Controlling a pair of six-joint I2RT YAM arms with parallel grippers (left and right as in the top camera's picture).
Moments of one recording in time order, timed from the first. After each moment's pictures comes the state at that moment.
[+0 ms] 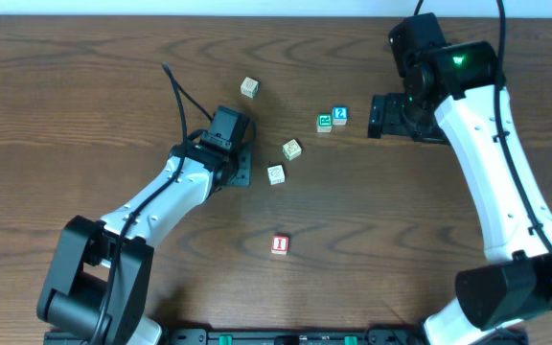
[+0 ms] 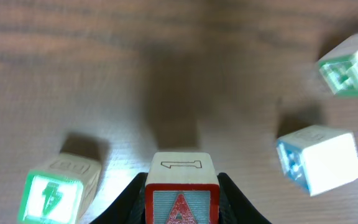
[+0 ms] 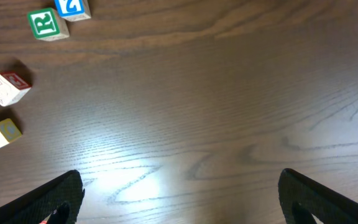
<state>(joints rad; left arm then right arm) -0.43 1.70 1.03 -0.49 -0.03 -0.34 0.24 1.77 1.85 -1.49 0.21 0.41</state>
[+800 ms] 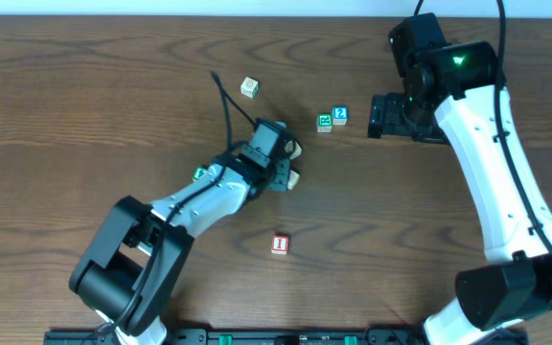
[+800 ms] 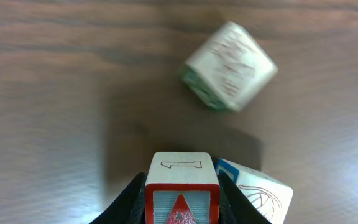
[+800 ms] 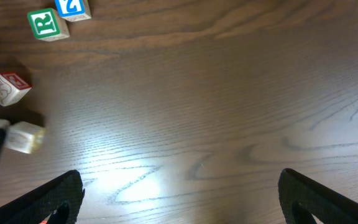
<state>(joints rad) -0.61 1.83 1.03 -0.26 -0.01 -0.42 0.24 1.77 1.85 -1.49 0.21 0.41</state>
